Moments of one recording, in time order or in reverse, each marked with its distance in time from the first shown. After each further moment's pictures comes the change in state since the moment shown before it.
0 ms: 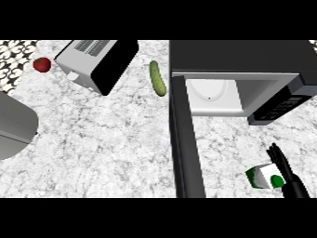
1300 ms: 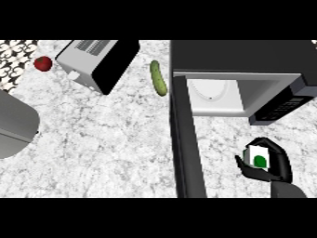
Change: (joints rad) left arm -0.004 0.055 -0.006 0.000 0.046 0.007 -0.029; right arm -0.251 0.048 -0.086 0.205 -0.046 -0.181 -0.079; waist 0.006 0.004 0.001
